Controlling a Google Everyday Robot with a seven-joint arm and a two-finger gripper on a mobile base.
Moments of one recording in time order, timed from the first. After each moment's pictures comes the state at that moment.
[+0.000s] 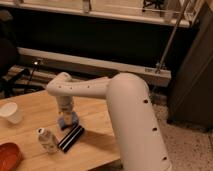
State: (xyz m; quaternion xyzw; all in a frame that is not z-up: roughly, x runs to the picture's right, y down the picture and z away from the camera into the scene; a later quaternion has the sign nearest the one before) arm -0.221 0.160 0.850 -0.39 -0.03 -0.04 0.92
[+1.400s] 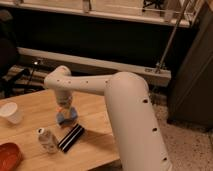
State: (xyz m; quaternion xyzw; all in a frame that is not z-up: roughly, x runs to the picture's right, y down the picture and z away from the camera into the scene) arm -0.226 0.113 0.837 -0.37 -0.03 -0.02 0.93
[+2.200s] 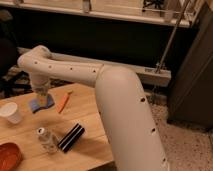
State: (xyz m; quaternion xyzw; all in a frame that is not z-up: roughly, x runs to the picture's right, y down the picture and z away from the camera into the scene) arm -0.344 0.052 0.728 -0.34 -0.15 -0.07 0.93
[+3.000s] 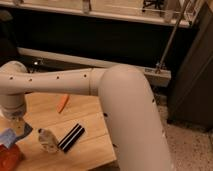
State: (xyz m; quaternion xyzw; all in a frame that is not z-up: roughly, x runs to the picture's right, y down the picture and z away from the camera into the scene) arm -0.390 0.163 0.617 -0.38 -0.26 -0.25 0.85
